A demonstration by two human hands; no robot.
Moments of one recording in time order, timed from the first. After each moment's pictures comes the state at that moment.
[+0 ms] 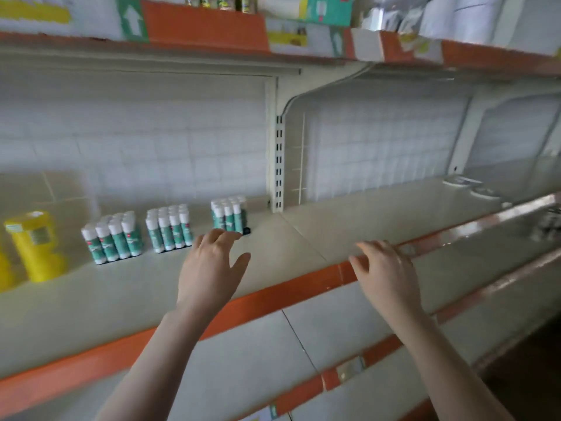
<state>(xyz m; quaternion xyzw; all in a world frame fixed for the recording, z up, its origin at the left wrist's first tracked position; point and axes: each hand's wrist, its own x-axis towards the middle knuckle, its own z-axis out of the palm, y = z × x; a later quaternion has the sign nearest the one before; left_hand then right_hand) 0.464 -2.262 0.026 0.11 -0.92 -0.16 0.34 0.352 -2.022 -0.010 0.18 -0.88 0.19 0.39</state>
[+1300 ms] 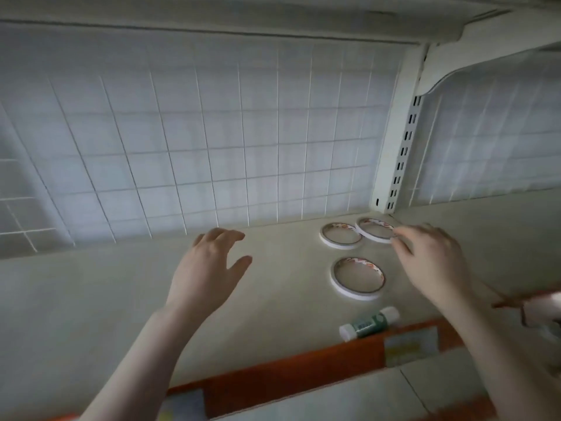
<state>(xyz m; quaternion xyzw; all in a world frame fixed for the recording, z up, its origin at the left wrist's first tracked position) -0.108 -1.808 0.009 0.17 -0.93 -0.16 0.29 -0.289 -1.550 -0.003 0.23 -0.89 0.17 0.34</state>
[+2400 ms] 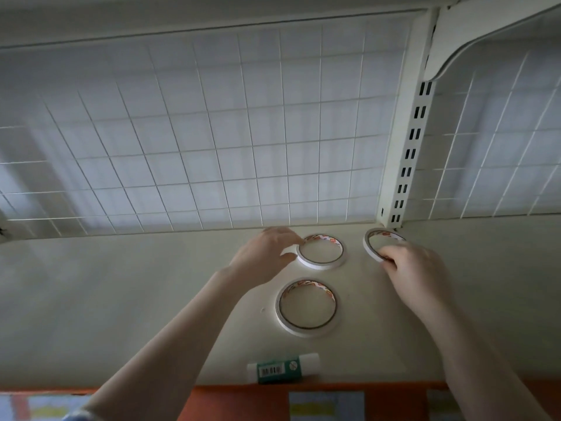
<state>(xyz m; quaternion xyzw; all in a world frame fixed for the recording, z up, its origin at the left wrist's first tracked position) -0.267 -1.735 -0.001 0.12 -0.98 -0.12 0.15 -0.403 -1.526 -0.019 0.36 -0.90 0.18 0.15</state>
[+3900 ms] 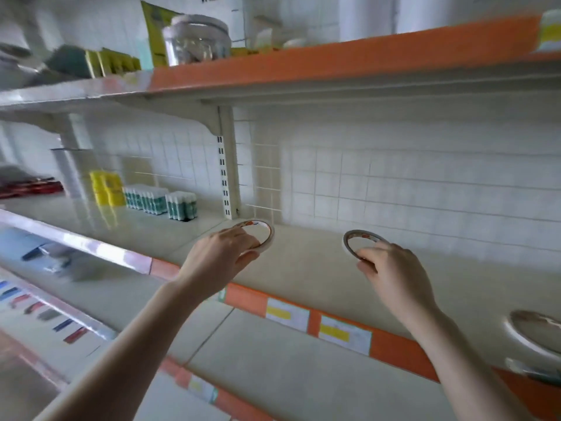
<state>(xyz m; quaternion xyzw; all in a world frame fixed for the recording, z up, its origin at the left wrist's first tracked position) 0.156 -1.835 0.055 0.28 -0.89 0.11 0.34 -0.100 -1.709 0.034 0.58 -0.73 0.28 0.21</state>
